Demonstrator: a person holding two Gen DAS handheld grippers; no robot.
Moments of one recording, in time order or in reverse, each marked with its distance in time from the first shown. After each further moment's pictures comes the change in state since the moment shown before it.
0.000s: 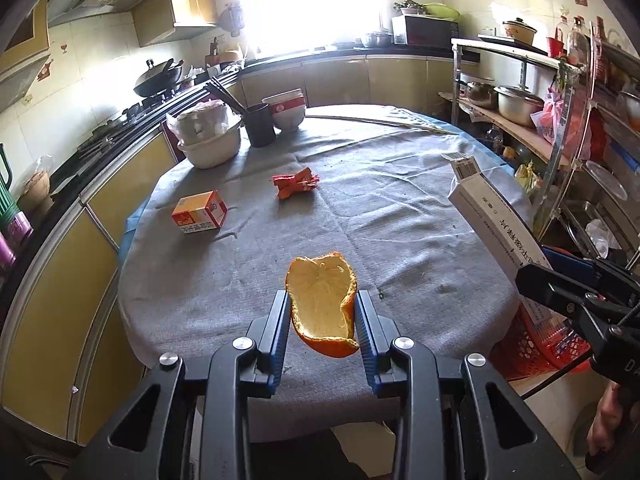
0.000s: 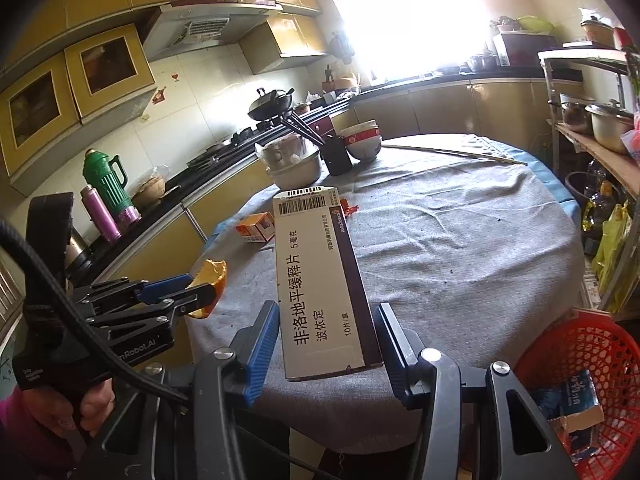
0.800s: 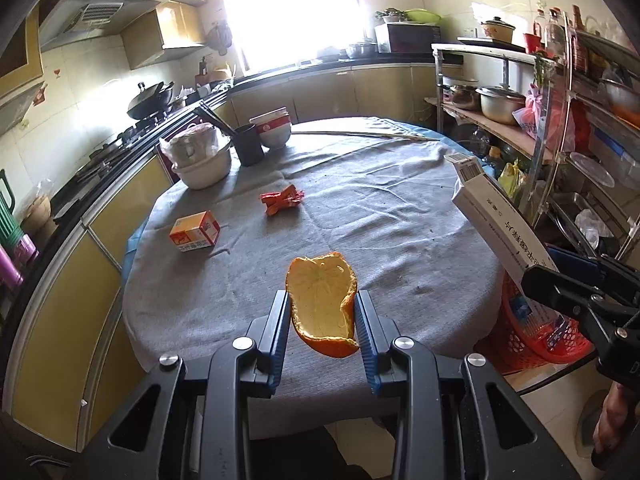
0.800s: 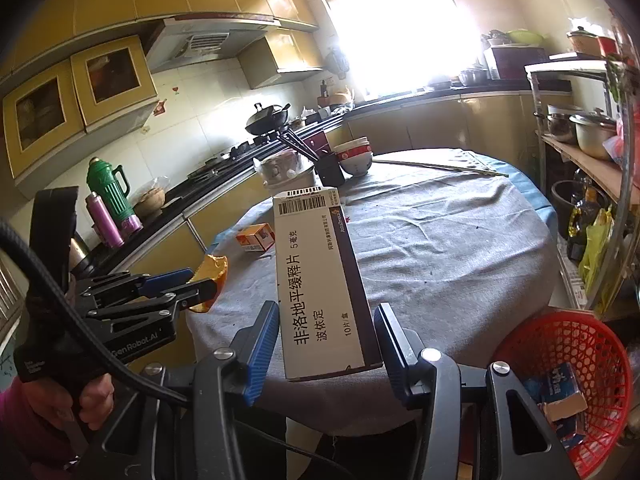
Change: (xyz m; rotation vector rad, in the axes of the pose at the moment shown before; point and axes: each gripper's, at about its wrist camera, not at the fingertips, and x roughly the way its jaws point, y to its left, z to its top) left arm -0.027 -0.024 0.000 0.062 -0.046 -0.002; right arm -0.040 -0.003 -0.009 0.005 -0.052 -0.020
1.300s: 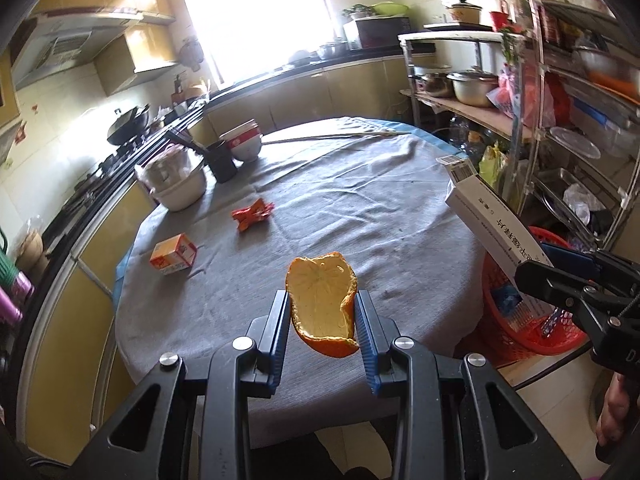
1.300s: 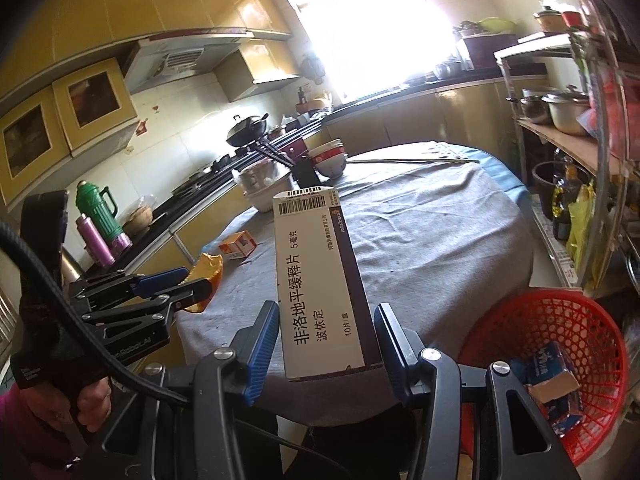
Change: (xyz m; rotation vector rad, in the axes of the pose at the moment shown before) left arm 0.000 -0.047 0.010 0.117 -0.012 -0.014; right arm -0.019 -0.039 -0.012 0.089 -0.025 -0.031
